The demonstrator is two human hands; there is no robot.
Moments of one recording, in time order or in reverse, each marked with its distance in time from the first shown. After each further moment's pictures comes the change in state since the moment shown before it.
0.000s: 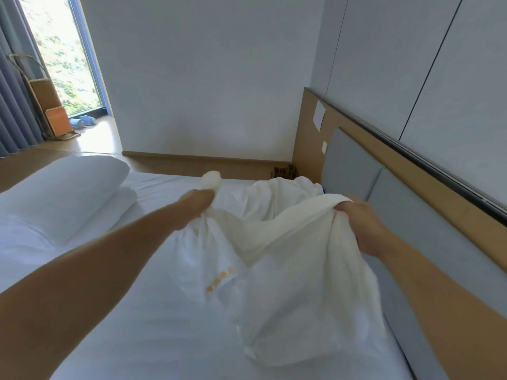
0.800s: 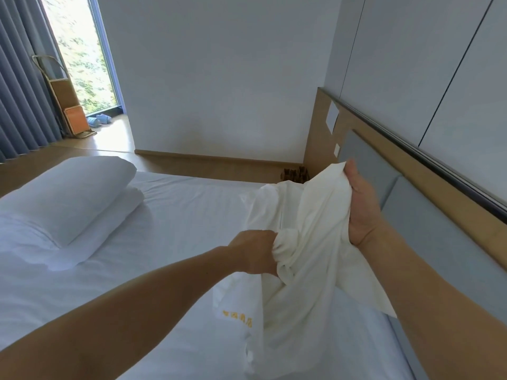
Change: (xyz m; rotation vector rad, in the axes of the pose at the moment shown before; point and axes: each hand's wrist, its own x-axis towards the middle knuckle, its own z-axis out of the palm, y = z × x) left_hand -0.027 0.026 0.117 0.726 -0.276 0.610; right_hand 0.038 -0.041 0.024 0.665 -0.227 -0.092
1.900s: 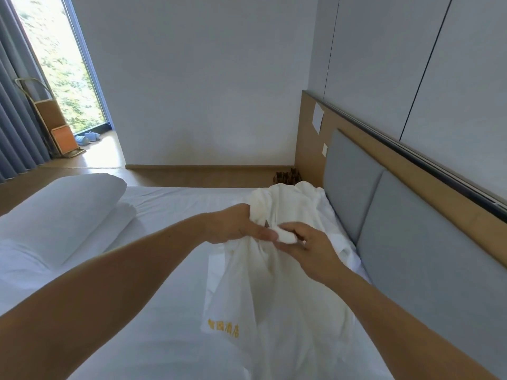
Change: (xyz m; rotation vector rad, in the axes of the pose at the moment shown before) left_hand 0.002 0.002 -0.070 -0.850 -0.260 0.017; right_hand -0.023 0.085 -0.041 -0.963 -0.171 -0.334
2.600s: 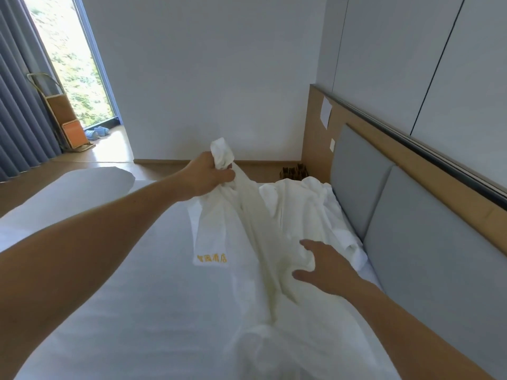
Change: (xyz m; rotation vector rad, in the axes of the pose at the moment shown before) left_hand -0.027 0.023 -0.068 0.281 0.619 0.118; right_hand -0.019 0.051 -0.006 -0.560 -0.335 0.336
